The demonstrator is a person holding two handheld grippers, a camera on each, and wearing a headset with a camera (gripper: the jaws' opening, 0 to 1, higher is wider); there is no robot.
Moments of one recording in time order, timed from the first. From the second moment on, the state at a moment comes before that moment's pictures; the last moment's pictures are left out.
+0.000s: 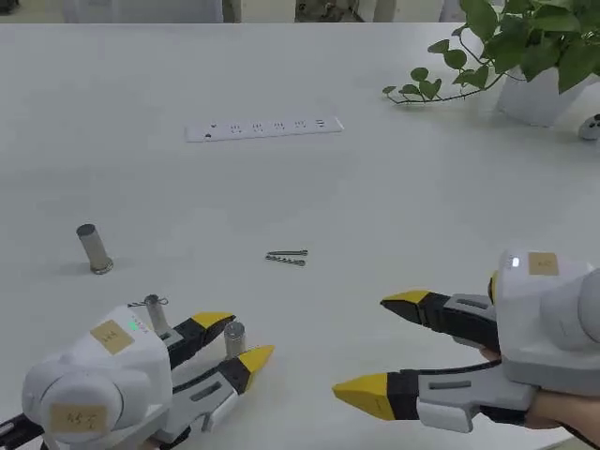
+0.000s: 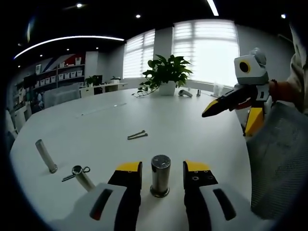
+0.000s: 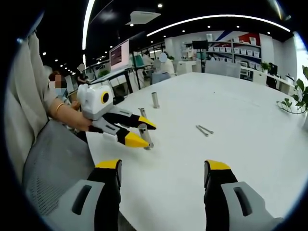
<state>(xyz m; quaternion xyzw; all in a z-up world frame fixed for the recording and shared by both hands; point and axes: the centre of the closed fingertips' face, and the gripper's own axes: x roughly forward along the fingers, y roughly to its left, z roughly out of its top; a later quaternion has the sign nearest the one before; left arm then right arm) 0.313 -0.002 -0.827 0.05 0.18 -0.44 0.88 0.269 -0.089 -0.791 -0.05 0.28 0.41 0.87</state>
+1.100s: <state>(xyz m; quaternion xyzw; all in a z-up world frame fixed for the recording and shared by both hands) 0.276 0.018 -0.789 0.05 0.16 -0.50 0.85 0.336 -0.079 -0.799 -0.14 0.34 0.42 0.83</state>
